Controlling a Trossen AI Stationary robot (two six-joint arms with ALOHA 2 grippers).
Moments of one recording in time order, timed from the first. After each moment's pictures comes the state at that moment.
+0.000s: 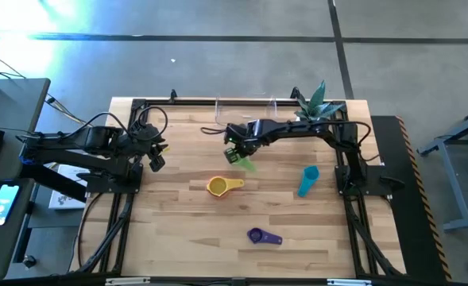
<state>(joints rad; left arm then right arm) 0.00 0.70 0.81 -1.02 -0.48 -0.36 -0.19 2.05 1.59 -0.79 0.07 0.82</state>
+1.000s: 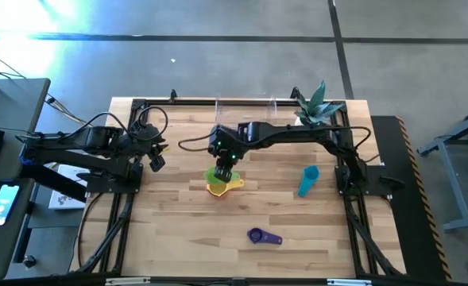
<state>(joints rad) 0.00 0.71 0.81 -1.02 -0.48 -0.36 -0.08 2.09 1.90 -0.78 -0.24 0.25</state>
